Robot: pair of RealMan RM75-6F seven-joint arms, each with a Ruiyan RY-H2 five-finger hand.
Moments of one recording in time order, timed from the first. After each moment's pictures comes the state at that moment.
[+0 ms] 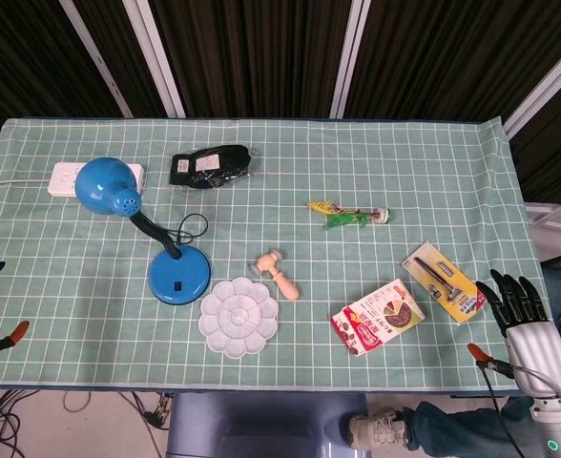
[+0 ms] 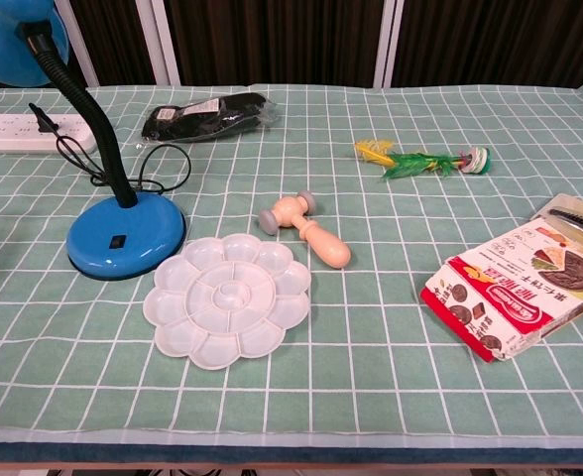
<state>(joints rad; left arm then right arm) -0.08 -1.06 -0.04 -1.71 1.37 1.47 -0.04 0.06 -1.18 0.04 -1.54 -1.69 1.62 0.02</state>
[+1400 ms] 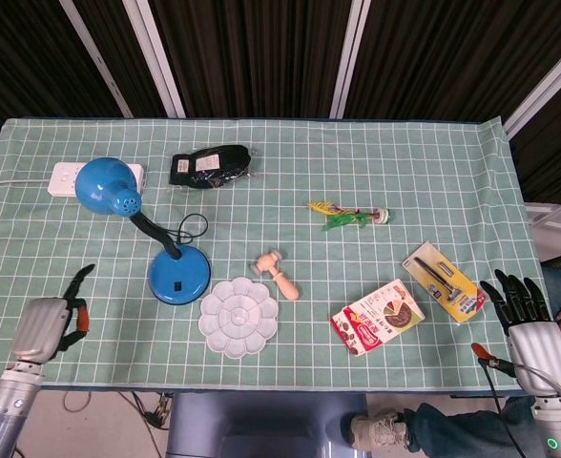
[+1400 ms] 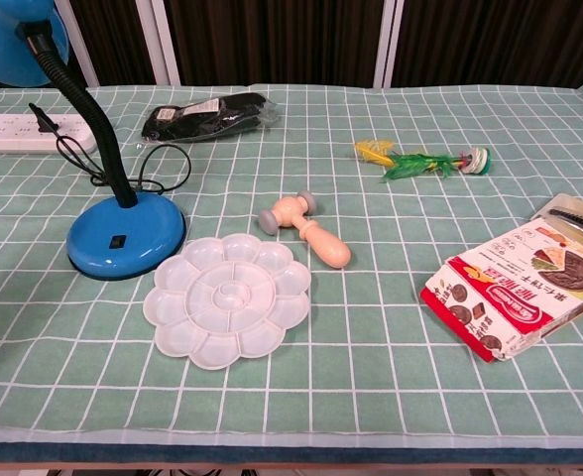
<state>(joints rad) -0.20 -1.25 -0.03 -1.67 1.48 1.30 -0.01 0.06 -1.18 0.04 -1.54 -1.65 1.61 -0.01</state>
